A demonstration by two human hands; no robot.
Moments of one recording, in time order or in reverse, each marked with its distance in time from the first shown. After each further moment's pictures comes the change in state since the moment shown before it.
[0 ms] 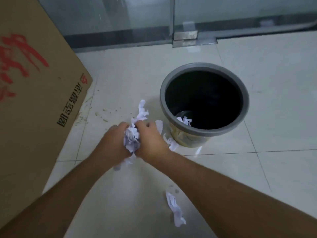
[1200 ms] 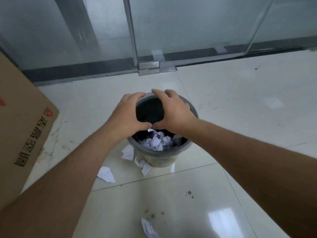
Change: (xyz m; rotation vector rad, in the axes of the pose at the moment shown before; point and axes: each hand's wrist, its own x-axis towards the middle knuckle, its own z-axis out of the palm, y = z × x) left_hand 0.057 0.178 -0.053 -0.150 0.106 0.367; right_hand -0.018 0.038 -0.212 -0.309 0.332 0.056
